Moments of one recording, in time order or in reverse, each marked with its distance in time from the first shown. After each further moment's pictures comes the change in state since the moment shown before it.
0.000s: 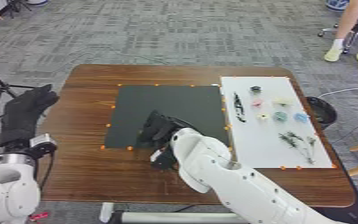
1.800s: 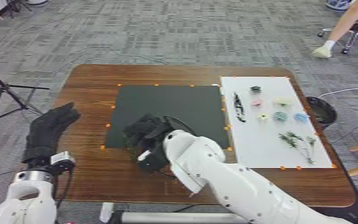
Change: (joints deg) left arm 4.7 -4.3 3.0 -1.6 0.5 -2.7 0.5; right arm 1.7 -1.3 -2.1 0.1 16.2 7.4 0.3
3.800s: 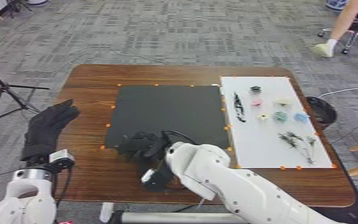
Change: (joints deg) left arm -0.4 -0.2 -0.3 -0.7 0.0 -0.7 0.0; right arm -1.7 3.6 -1.0 -0.6 2.8 -12.5 -6.8
